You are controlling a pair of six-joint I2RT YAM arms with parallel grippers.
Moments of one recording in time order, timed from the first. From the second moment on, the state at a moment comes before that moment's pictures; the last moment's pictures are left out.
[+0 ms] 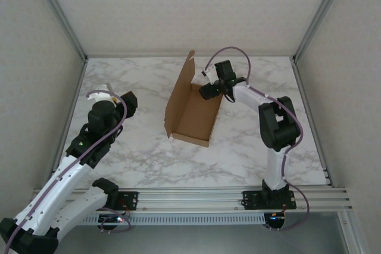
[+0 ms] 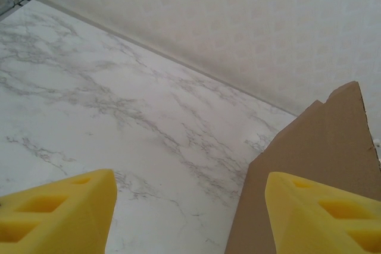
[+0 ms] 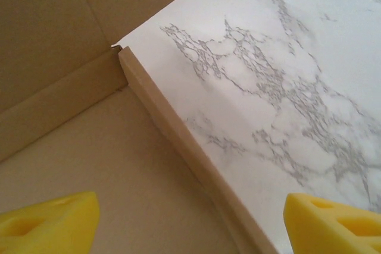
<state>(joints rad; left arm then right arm) -0.41 0.77 0.80 -0.34 -0.40 -0.60 0.43 2.02 1.49 -0.31 -0.10 -0.28</state>
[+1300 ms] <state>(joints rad) -0.39 0.77 0.80 -0.34 -0.35 -0.61 0.52 1.79 1.19 -0.60 0.07 0.30</state>
